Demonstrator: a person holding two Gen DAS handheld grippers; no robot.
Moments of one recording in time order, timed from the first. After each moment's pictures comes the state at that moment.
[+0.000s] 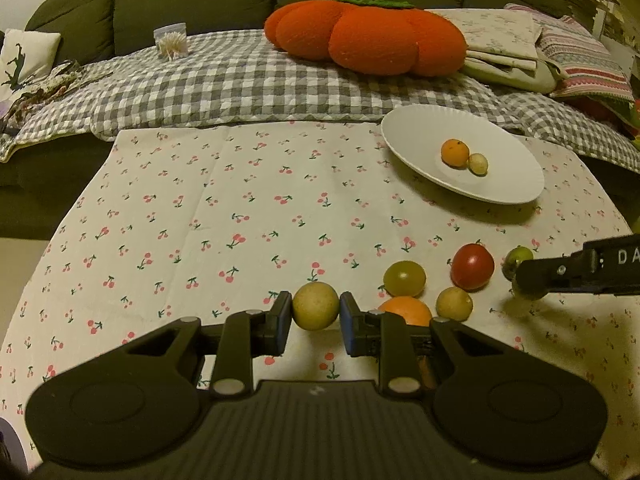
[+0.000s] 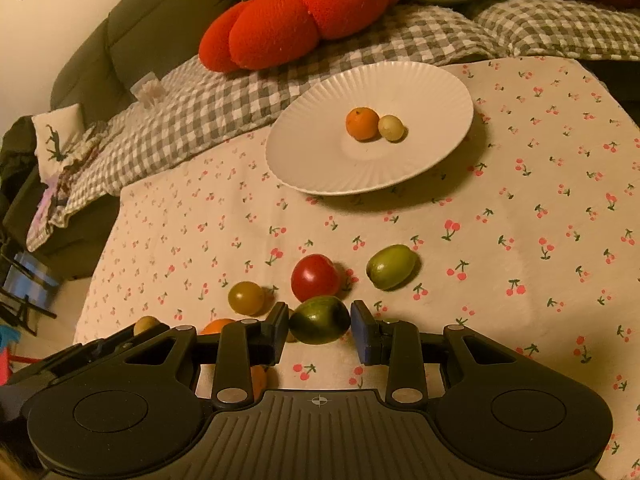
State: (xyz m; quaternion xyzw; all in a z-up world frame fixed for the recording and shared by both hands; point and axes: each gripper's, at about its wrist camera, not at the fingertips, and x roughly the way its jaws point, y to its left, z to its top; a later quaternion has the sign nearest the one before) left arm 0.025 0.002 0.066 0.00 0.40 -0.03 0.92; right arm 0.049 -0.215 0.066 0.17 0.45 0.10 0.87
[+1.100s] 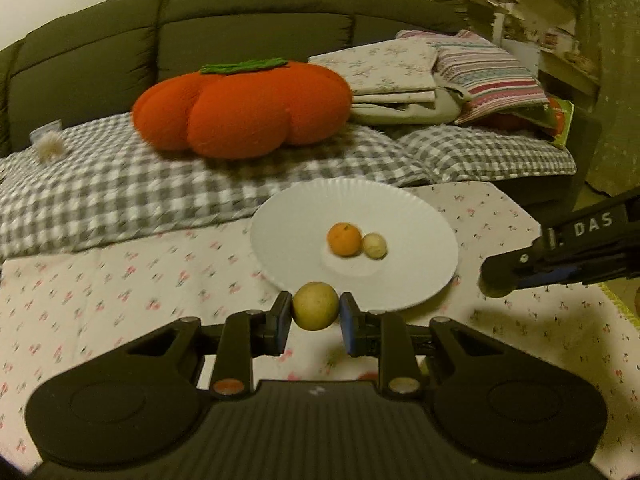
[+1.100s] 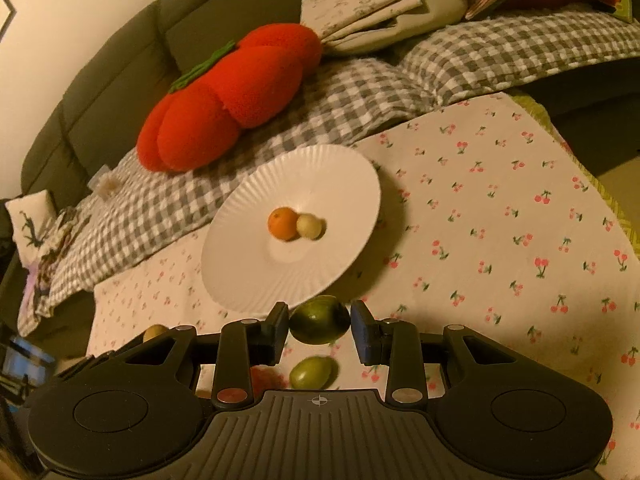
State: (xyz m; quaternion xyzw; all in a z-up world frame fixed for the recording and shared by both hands) left arm 0.095 -0.071 0.089 0.05 0.31 -0.18 0.93; right arm 0.087 -0.292 0.090 0.23 0.41 0.03 0.88
